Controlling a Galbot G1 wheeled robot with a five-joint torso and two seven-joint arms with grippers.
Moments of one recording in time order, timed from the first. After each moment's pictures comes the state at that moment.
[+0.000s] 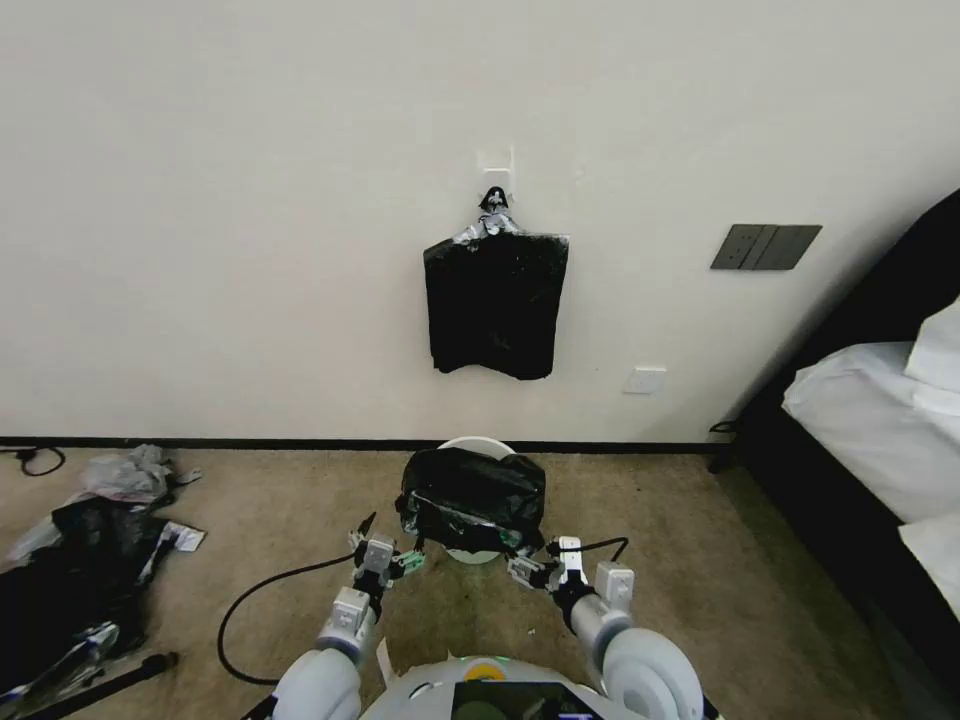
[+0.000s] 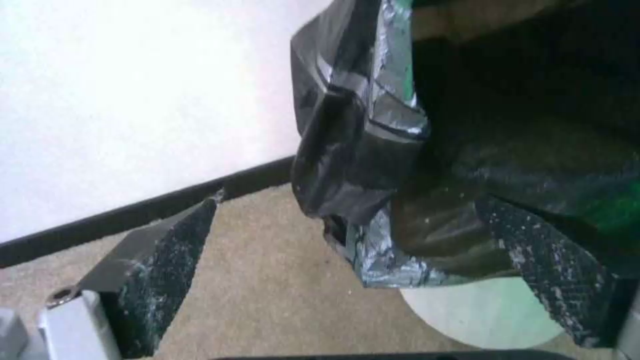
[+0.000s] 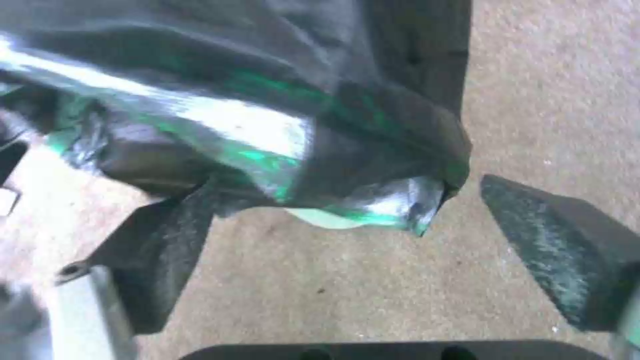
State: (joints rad) left arm 1.69 -0.96 -0.17 -2.12 -0.21 0.09 -0.42; right arm -1.65 1.08 0.16 2.28 0.77 -0.44 0.44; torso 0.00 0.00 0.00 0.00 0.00
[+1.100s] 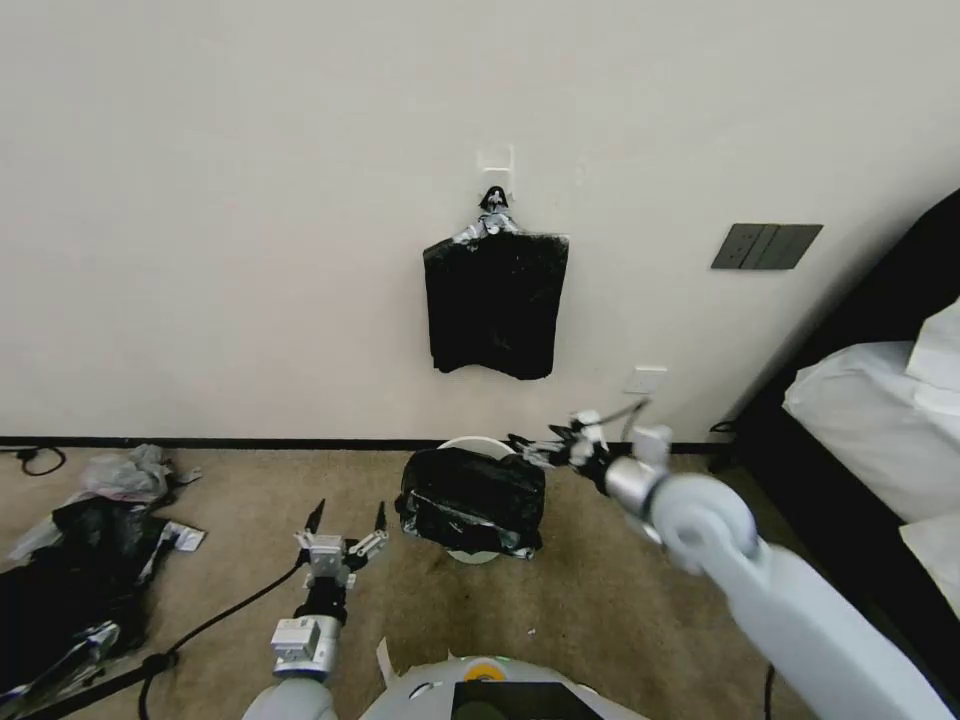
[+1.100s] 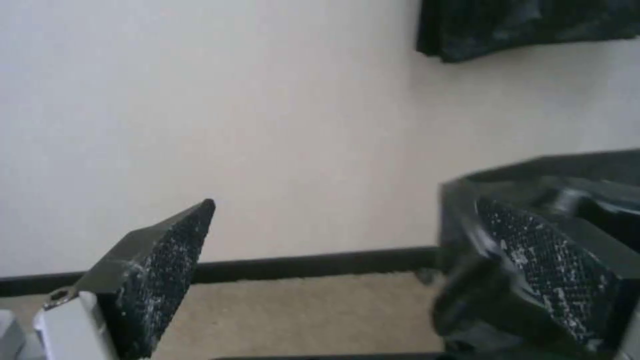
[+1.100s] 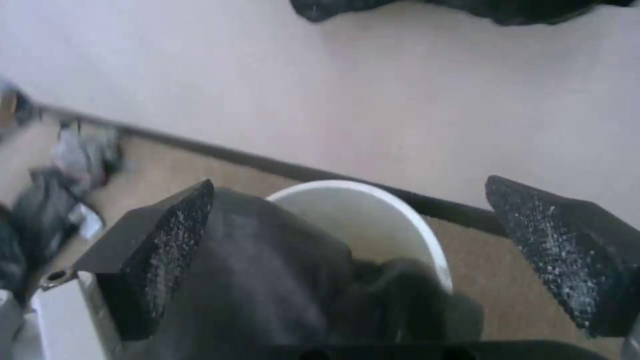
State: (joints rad) left arm 1.91 -1.24 -0.45 -2.21 -0.09 -0.18 -0.31; right arm -0.96 0.79 0.17 2.14 1.14 -0.62 0.19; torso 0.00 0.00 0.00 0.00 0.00
